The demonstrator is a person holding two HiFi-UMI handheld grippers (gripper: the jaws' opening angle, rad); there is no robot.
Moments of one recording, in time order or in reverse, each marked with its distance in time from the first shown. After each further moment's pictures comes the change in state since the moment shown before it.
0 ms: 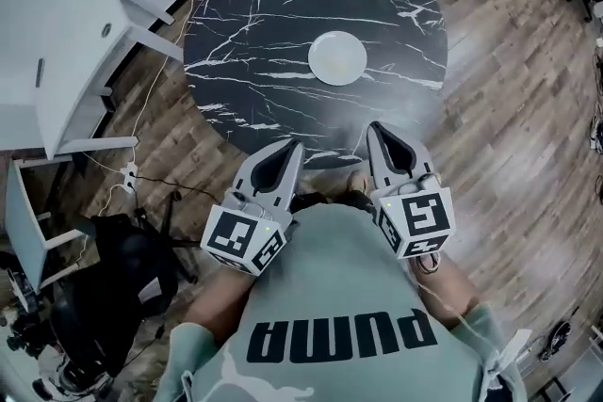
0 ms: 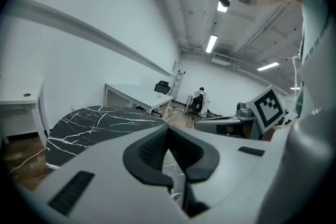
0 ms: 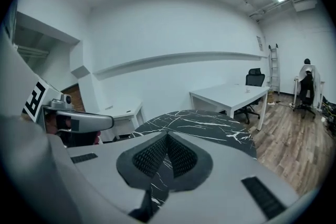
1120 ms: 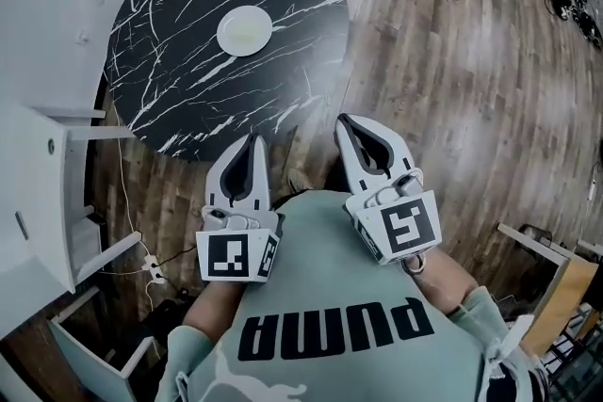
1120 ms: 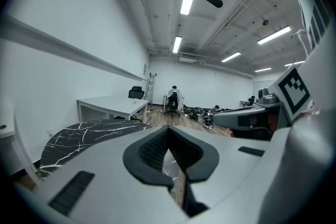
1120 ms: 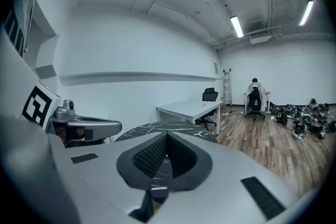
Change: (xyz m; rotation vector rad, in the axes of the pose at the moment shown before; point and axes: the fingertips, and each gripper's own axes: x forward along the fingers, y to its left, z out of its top) left arm -0.068 -0.023 -0.025 0.283 -0.034 -0.265; right arm -0.112 0.094 -0.032 0.074 -0.219 -0.473
